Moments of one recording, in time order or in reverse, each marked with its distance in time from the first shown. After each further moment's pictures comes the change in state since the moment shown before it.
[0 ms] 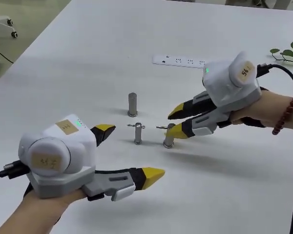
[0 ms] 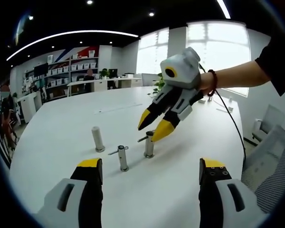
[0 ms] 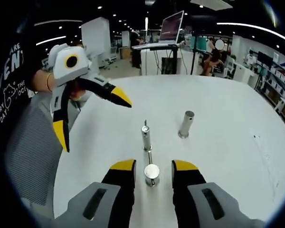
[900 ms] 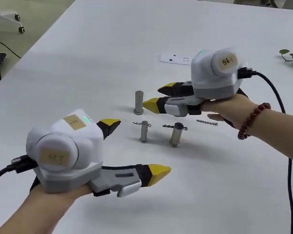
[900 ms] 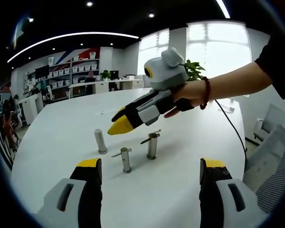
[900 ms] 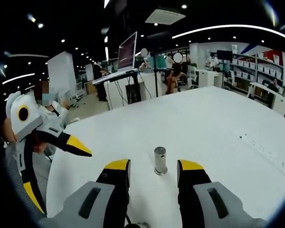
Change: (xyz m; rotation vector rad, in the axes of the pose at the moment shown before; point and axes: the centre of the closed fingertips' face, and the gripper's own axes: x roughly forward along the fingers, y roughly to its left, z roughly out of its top) left arm -0.001 0.005 0.004 0.010 -0.011 0.018; right arm 0.038 -0.063 0.049 0.226 -0.239 -0.243
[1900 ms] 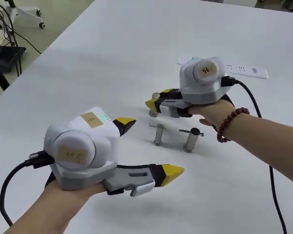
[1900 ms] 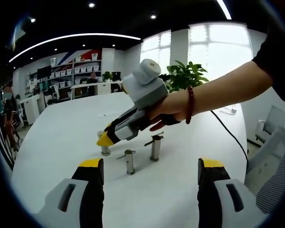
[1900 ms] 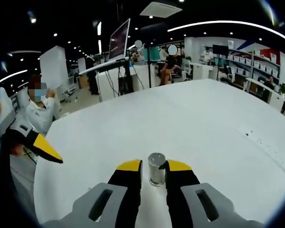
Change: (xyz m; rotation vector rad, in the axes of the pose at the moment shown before) left arm 0.000 0.006 0.003 -0.001 -0.013 0.018; right arm 0.050 -0.011 -0.013 0.001 0.073 -0.065
